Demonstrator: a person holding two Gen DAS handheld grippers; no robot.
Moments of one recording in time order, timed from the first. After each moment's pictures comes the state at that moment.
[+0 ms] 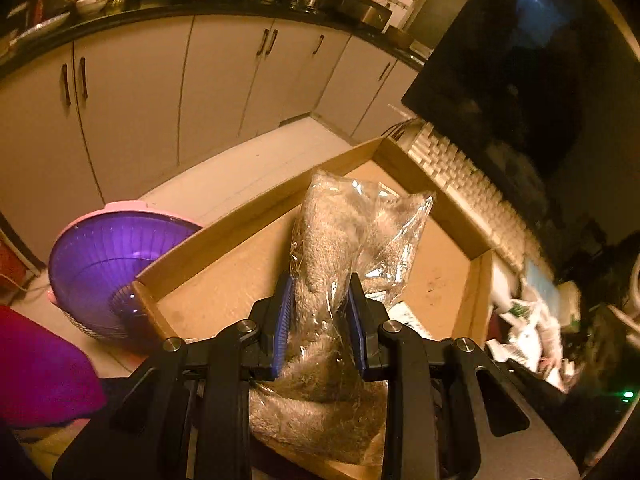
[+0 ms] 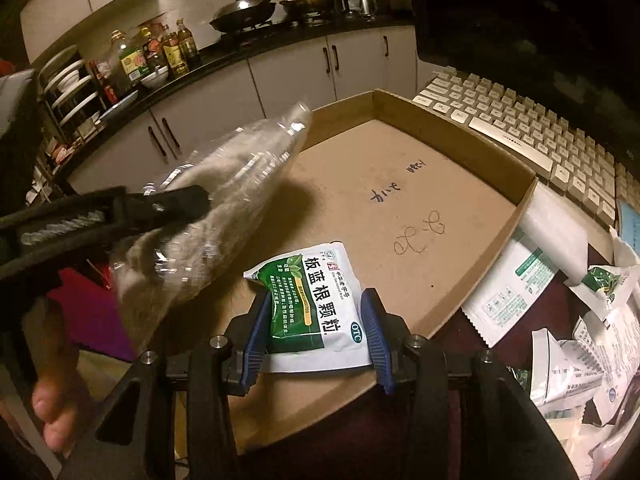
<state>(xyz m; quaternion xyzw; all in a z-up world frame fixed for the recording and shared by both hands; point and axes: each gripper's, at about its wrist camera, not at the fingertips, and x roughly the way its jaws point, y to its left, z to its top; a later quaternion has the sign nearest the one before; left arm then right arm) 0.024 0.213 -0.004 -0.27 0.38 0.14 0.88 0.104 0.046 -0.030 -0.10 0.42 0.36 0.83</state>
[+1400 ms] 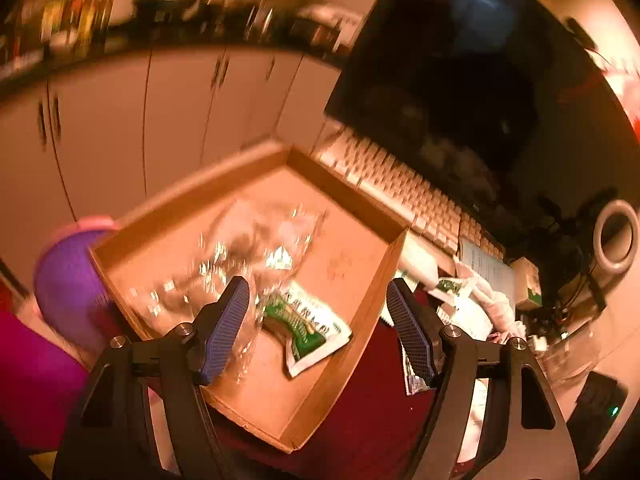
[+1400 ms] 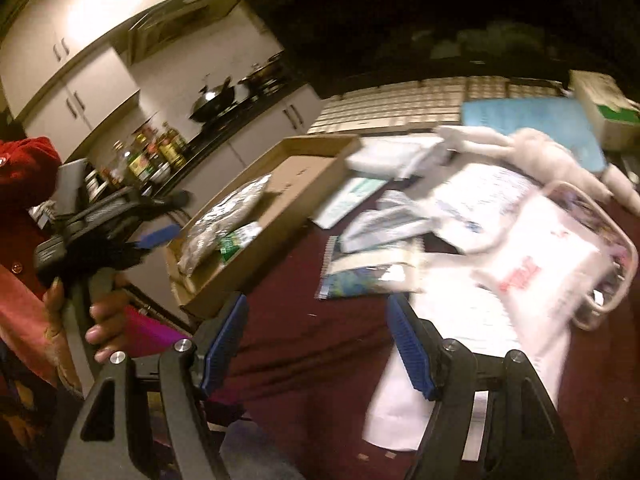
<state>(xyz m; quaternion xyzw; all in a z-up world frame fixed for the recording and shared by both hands) -0.008 0.128 0.047 -0.23 0.32 0.08 0.92 0.056 -0.167 -0.015 0.10 0.39 0.33 0.85</state>
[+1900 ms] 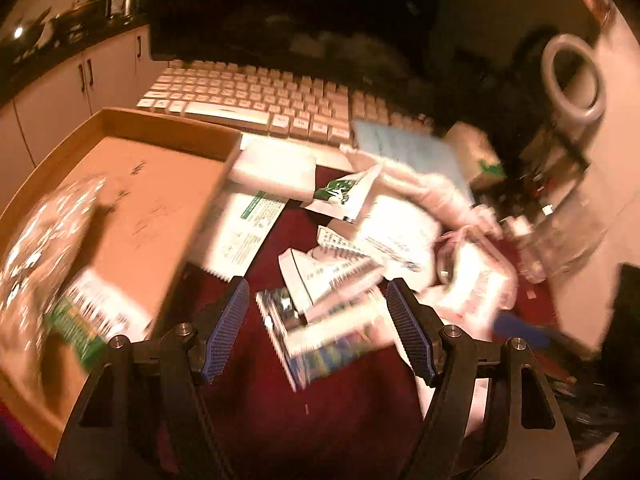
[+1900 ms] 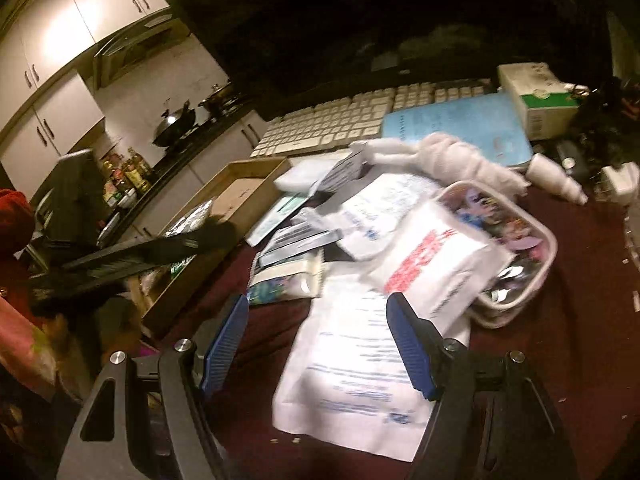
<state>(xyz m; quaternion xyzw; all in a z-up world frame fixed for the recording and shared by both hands) 0.095 -0.008 0.001 -0.09 0.43 -0.08 0.89 0.063 -0.227 -0.014 0.11 0.38 0.27 0.88</state>
